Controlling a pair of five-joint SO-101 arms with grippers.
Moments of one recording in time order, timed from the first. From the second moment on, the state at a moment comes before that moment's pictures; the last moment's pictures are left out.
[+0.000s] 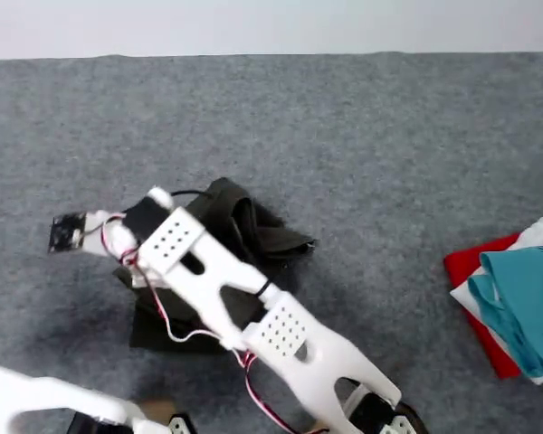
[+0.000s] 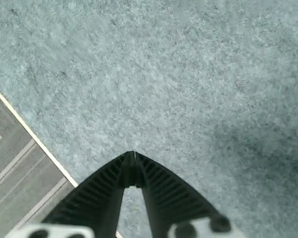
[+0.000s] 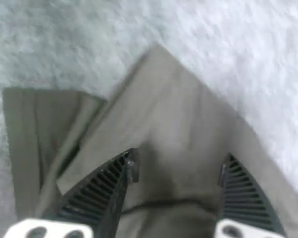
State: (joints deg) left arm -76.4 -34.5 29.4 83.2 -20.4; right arm -57.4 65.7 -78.6 100.4 38.5
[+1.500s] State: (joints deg) left arm -74.3 -34.5 25.2 86.5 -20.4; right arm -38.5 56.4 -93.4 93.6 50.8
